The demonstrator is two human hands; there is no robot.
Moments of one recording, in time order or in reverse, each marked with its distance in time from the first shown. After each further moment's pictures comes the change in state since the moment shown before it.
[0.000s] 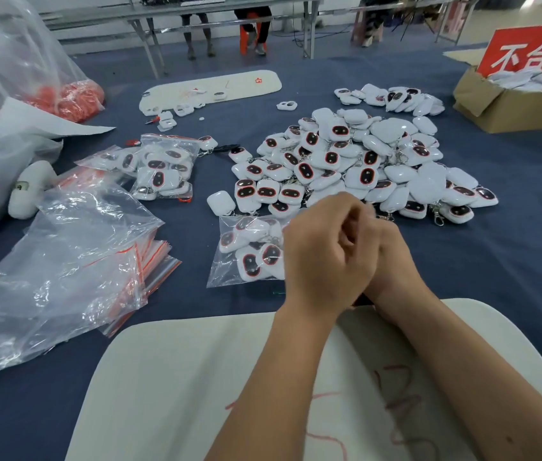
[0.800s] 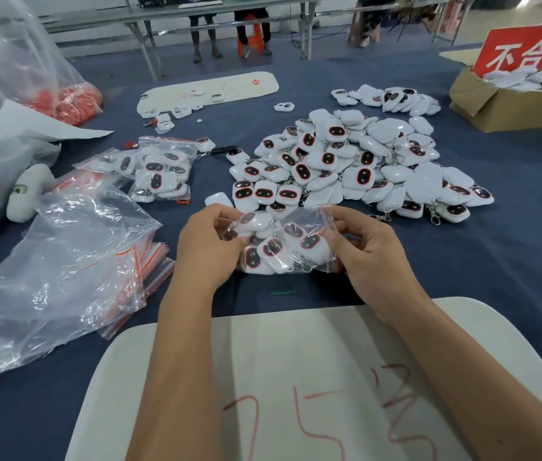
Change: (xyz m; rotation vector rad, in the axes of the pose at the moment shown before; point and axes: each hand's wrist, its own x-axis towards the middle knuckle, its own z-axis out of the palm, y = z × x) left_hand 0.025 -0.083 -0.100 0.254 -0.221 -0.741; right_hand 0.003 0.015 0.004 -0.007 0.108 0.106
